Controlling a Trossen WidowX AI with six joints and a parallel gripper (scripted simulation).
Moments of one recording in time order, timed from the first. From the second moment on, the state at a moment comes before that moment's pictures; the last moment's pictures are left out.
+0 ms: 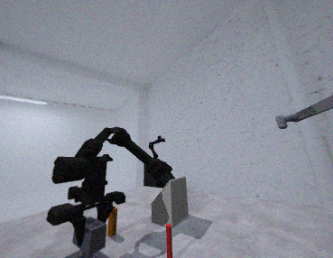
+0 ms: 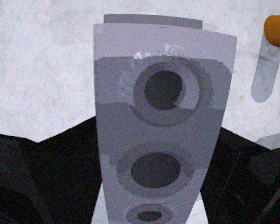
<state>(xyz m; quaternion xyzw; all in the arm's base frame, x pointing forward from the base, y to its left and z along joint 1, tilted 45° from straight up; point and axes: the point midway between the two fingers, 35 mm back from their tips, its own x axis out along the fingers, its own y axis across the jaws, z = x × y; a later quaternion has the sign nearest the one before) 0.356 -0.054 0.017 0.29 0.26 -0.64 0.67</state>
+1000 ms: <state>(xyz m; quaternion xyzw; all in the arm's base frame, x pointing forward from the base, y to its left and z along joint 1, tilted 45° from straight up) 0.357 -0.068 0.001 0.29 0.26 -0.64 0.67</state>
